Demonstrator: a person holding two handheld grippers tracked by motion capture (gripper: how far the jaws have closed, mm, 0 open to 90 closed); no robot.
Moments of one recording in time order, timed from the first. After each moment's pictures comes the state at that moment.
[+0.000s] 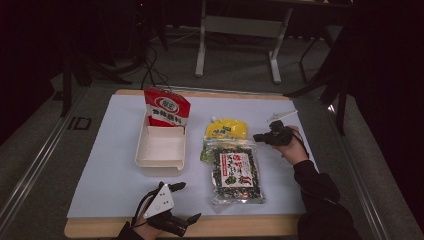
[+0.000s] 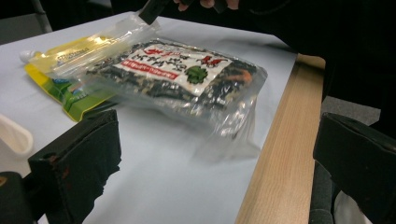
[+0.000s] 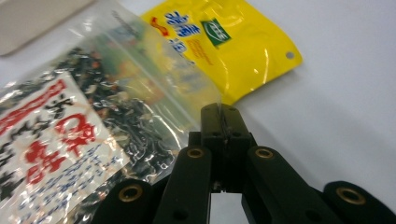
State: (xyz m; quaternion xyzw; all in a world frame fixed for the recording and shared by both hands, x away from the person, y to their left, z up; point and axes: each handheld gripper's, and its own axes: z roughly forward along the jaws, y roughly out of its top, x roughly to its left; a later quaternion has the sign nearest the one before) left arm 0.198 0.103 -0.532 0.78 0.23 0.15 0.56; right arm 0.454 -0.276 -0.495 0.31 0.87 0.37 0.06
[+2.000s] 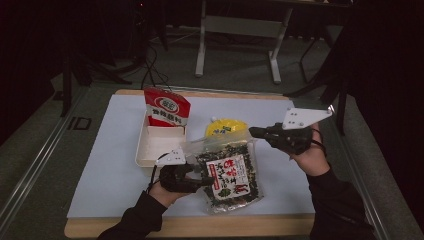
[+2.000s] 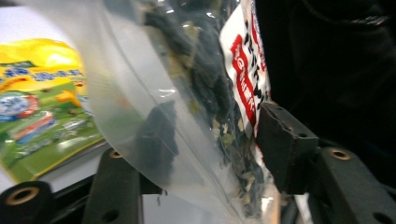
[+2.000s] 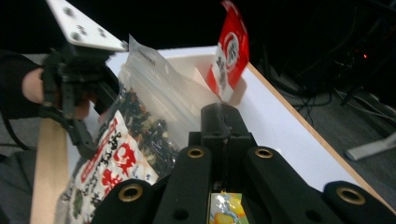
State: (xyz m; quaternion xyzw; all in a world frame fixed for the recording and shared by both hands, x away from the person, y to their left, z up) left arm 0.279 0.084 -0.488 0.77 0.25 -0.02 0.59; right arm 0.325 -0.237 -0.339 0.10 0.85 0.50 0.16
